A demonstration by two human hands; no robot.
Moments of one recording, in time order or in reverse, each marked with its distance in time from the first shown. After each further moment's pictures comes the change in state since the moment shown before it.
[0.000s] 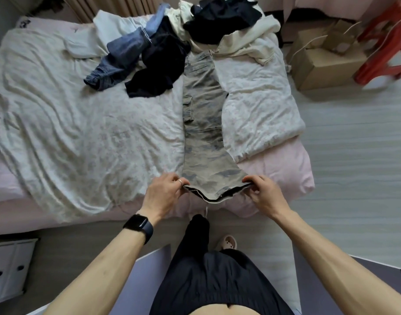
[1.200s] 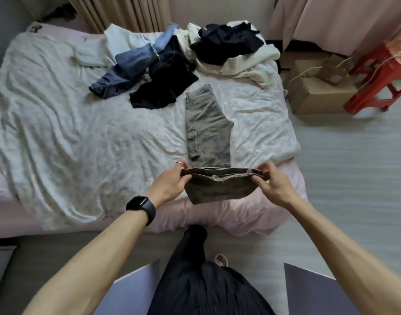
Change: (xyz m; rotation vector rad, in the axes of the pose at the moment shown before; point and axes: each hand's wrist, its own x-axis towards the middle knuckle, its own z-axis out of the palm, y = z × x) left_hand 0.064 -0.001 -0.026 -0.408 -0.240 -0.329; right_hand 0.058 -0.017 -0.057 0.055 -0.068 0.215
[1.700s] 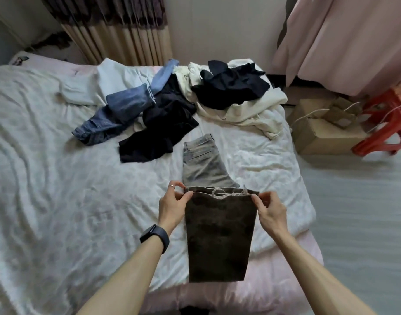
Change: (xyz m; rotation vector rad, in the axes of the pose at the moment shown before) left_hand 0.238 -0.006 -0.043 -0.539 0.324 -0.284; right_hand 0.239 -0.044 0.003 0.294 0.279 0.190
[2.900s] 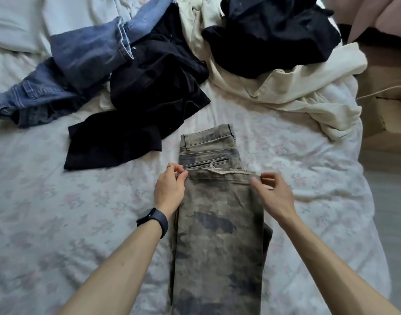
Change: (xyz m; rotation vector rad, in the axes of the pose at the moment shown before) left_hand 0.313 -0.116 0.131 0.178 0.100 -0.117; right_hand 0.302 0.062 0.180 -0.045 -0.153 0.143
